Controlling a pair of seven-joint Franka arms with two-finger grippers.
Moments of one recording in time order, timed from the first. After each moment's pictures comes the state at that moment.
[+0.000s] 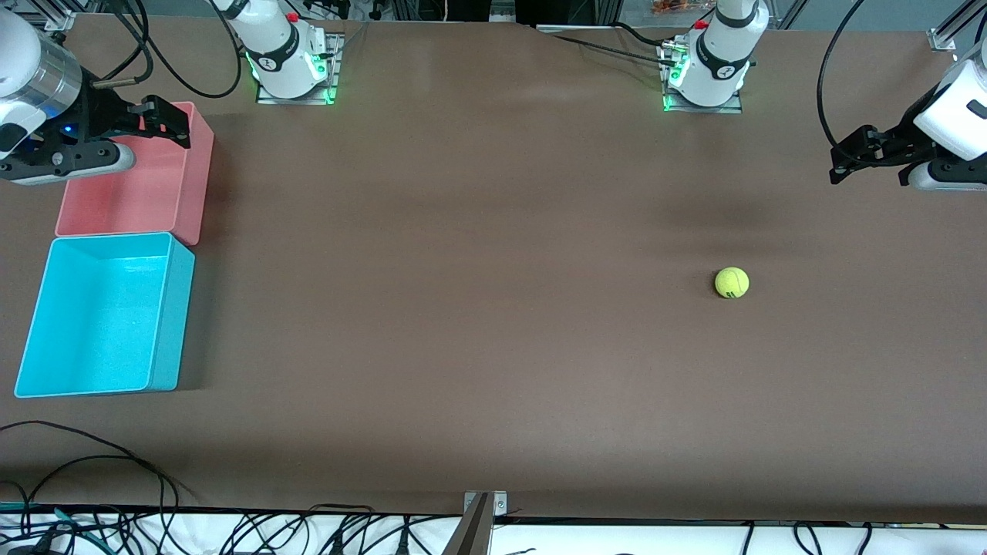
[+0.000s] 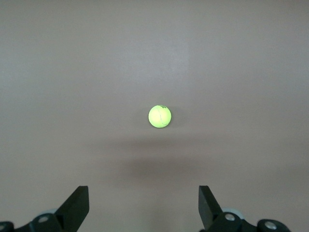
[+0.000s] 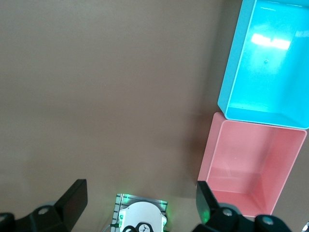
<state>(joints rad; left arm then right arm) 0.02 -0.09 -0.04 -1.71 0.03 1.59 0.00 0.04 -0.01 0.10 -1.57 -0.02 1.38 -0.06</state>
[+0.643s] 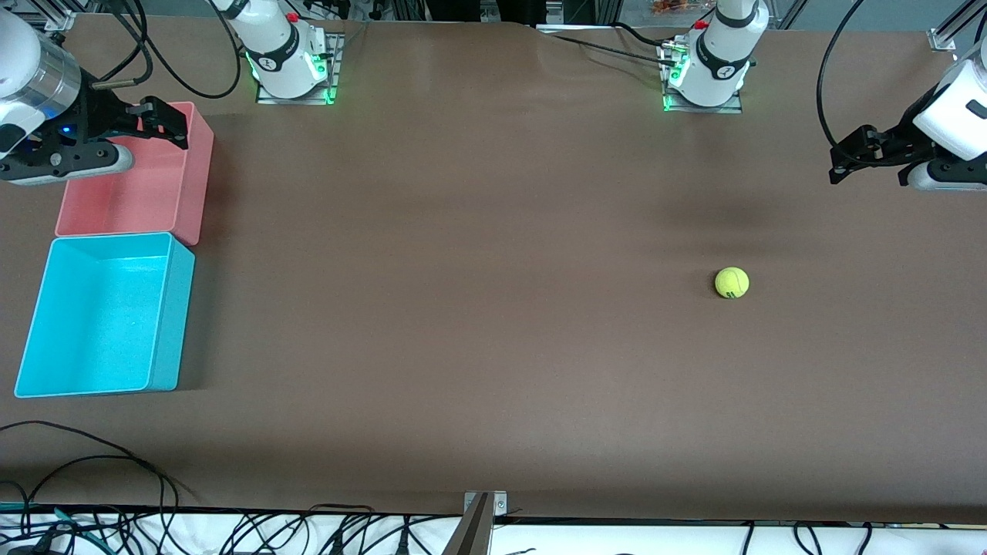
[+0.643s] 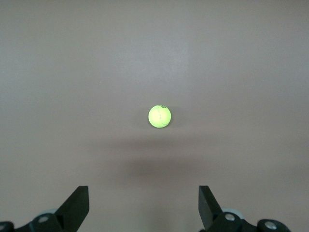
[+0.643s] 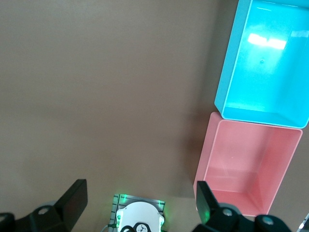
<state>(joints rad) 0.02 -0.09 -0.04 -1.71 0.03 1.59 0.00 0.04 -0.01 0.10 -1.57 -0.04 1.38 -0.06</state>
